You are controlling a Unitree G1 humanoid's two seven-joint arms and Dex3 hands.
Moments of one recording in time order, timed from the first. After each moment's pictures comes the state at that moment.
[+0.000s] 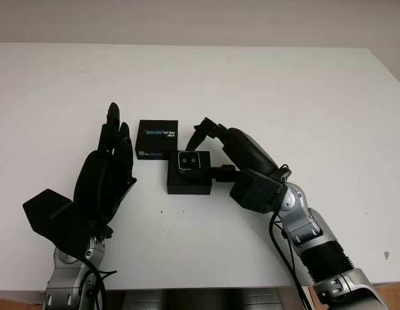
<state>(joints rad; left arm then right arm) 0.02 0.14 0.11 -0.25 -0.20 0.05 -0.17 -0.45 -0.26 0.24 0.31 -0.40 -0.25 0.13</state>
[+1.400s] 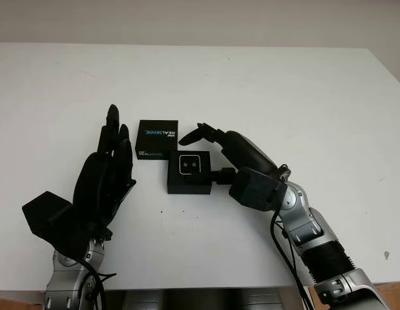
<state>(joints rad) 0.03 0.14 0.11 -0.26 -0.20 0.05 -0.17 -0.45 -0.26 0.24 0.29 -0.40 -0.18 0.19</state>
